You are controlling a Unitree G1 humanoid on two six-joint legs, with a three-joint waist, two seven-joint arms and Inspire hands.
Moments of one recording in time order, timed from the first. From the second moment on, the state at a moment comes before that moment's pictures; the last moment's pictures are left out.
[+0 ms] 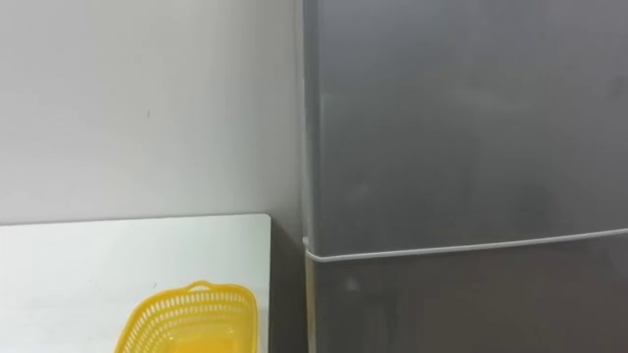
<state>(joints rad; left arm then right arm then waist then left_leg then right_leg) 0.23 0.18 0.09 1.16 0.11 0.23 -0.04 0.13 -0.22 0.05 1.33 -0.26 0.21 0.14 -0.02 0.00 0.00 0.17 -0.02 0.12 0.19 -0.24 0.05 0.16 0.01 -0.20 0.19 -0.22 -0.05</state>
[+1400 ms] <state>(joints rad) 0.22 0.19 0.42 -0.39 -0.42 -0.05 0.70 0.18 -0.23 -0.10 1.24 -0.24 0.12 0.05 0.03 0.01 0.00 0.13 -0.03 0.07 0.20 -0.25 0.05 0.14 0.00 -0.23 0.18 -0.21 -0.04</state>
